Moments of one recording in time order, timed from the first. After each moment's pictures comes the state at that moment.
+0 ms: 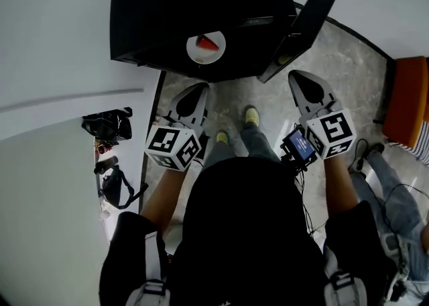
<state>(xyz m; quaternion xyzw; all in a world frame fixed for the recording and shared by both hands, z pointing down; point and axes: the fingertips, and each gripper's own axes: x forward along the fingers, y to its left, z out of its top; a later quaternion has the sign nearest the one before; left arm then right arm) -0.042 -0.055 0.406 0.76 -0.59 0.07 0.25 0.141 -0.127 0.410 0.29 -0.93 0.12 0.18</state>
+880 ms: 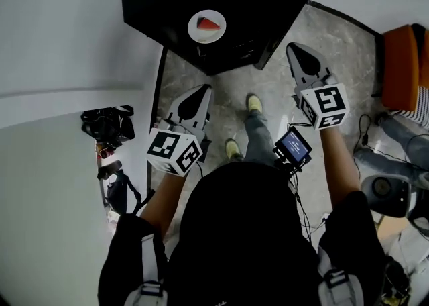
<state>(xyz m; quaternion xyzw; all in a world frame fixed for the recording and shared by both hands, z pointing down) -0.046 0.055 0.384 0.81 -0.53 0.06 0.23 0.122 -0.066 0.393 0.39 -0.91 0.04 0.14</state>
